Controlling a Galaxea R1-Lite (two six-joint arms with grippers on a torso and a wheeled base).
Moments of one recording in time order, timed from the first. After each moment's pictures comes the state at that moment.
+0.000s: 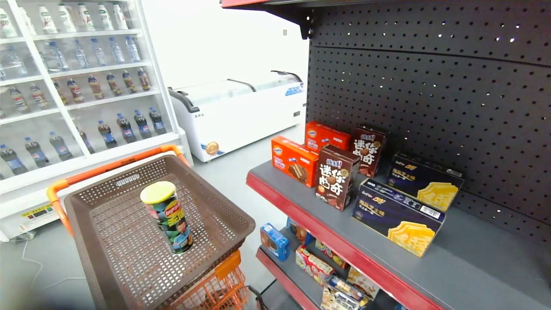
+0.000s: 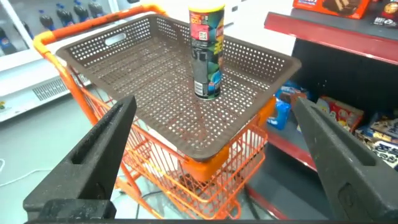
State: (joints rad) left arm 0.00 0.00 0.00 0.00 -0.01 0.01; right arm 0.00 0.00 0.00 0.00 0.00 0.00
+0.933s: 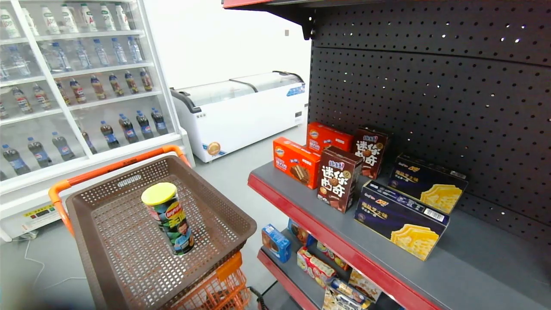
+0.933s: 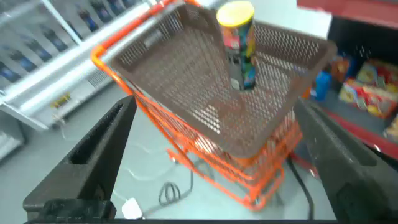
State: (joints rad) left arm 0.01 0.43 -0.59 0.39 0.06 0.21; right arm 0.00 0.00 0.00 0.00 0.00 0.00
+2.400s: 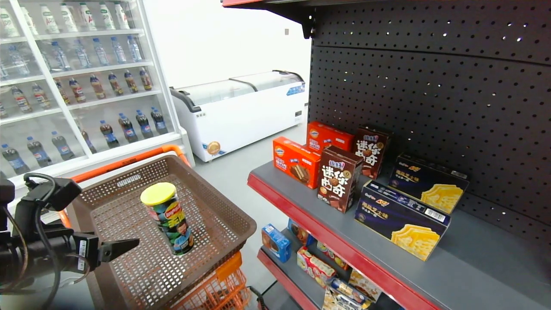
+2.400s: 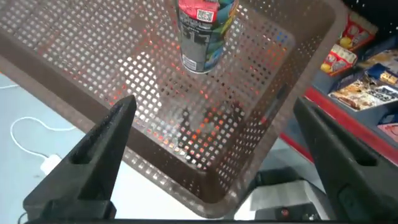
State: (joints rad) left arm 0.22 1.40 -0.54 -0.17 -0.31 0.15; right arm 0.00 0.00 0.00 0.00 0.00 0.00
